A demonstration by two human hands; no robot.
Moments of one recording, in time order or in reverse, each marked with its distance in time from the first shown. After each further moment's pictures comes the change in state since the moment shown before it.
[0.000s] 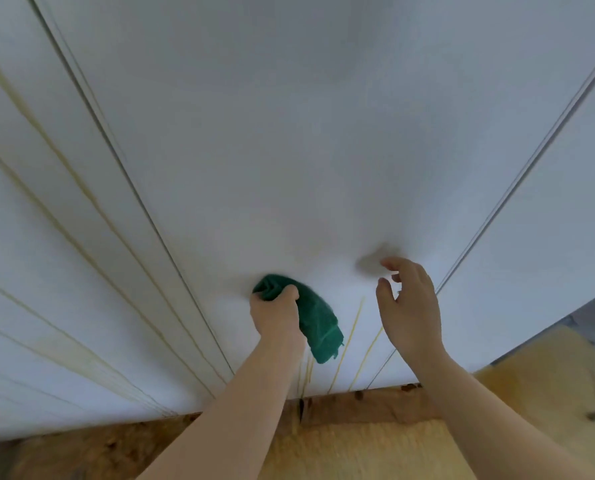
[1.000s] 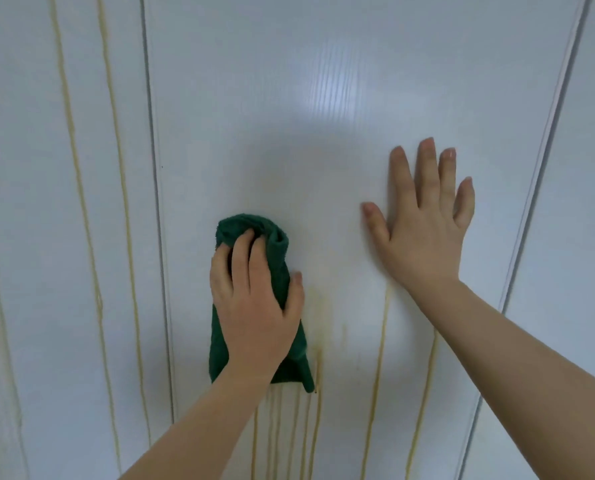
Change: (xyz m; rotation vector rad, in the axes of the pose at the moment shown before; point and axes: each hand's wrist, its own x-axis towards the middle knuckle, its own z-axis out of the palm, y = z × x) left_hand 0.118 -0.101 -0.017 0.470 0.570 1.934; right_hand 0.068 0.072 0.084 -0.268 0.756 -0.821
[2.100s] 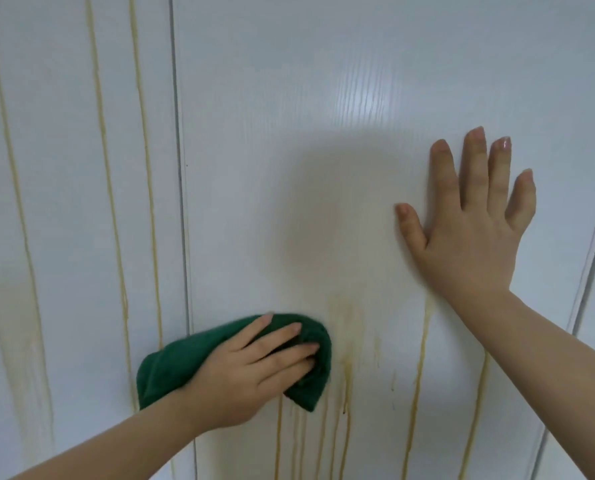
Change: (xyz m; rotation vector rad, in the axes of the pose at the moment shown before) left_hand -0.033 -0.090 -0.028 0.225 -0.461 1.008; right_hand -0.003 0.007 0.017 -0.081 0.145 -0.068
